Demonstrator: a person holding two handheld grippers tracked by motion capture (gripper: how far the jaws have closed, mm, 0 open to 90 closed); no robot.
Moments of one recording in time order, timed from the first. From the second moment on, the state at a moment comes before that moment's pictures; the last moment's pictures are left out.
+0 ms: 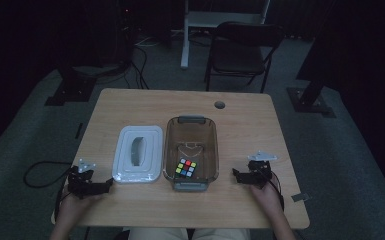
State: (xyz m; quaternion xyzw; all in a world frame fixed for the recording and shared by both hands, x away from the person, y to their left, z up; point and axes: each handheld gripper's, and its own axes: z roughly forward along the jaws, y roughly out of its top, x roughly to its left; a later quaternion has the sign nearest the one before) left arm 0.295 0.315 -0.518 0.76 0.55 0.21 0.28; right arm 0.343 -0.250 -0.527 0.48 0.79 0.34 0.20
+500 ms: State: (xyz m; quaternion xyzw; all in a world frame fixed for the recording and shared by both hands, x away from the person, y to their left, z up) left arm 0.301 0.296 -0.493 0.76 0.53 0.20 0.31; right arm 0.343 -0.250 -0.527 0.48 0.79 0.34 0.20
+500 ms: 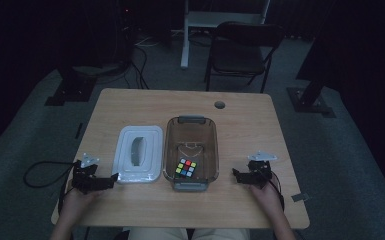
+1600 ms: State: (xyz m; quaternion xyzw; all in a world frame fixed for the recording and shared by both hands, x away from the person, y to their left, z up) left arm 0.351 0.239 -0.486 0.78 0.49 0.19 0.35; right arm 0.343 -0.250 -0.527 0.48 0.79 0.34 0.20
